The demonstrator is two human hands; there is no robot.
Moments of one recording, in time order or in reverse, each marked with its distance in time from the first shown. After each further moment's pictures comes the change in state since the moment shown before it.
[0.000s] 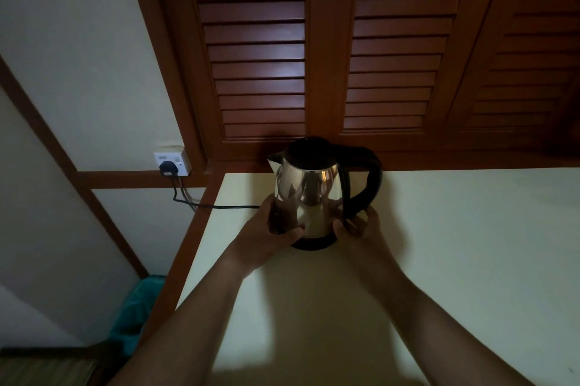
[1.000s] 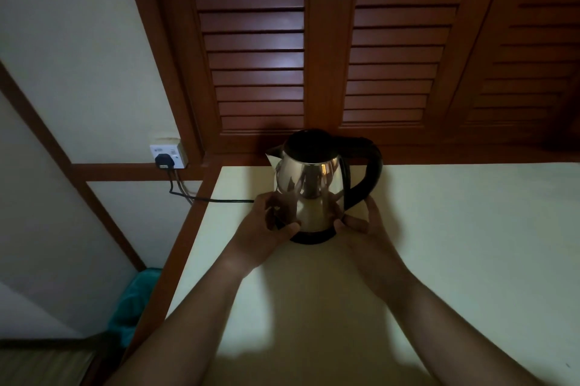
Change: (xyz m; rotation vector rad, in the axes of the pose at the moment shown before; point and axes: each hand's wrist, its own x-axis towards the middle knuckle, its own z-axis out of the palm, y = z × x) left_hand -0.003 -0.009 0.008 0.024 0.134 0.011; right_hand -0.008 -0.007 -0.004 0.120 -0.042 0.044
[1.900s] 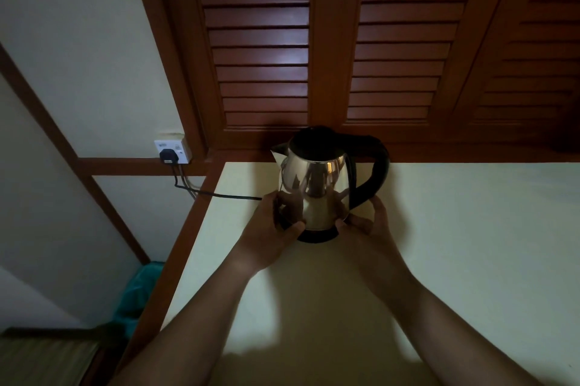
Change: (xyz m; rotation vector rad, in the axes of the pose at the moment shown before) left_hand -0.004 0.000 0.007 0.173 0.003 0.058; right_hand -0.007 0.000 0.000 -0.029 0.063 0.007
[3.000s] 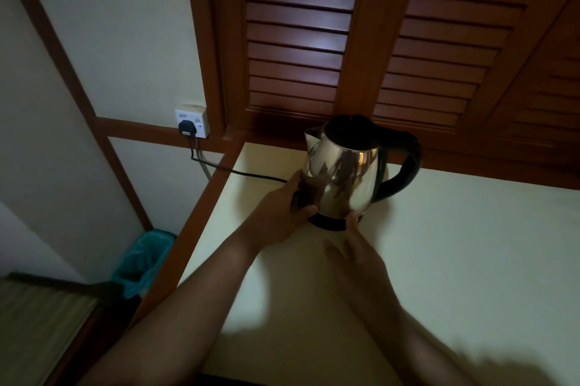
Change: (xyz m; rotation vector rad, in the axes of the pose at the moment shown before) left_hand 0.020 -0.008 -0.016 0.233 -0.157 0.009; right_hand -0.043 0.008 0.028 -0.633 -0.160 -0.094
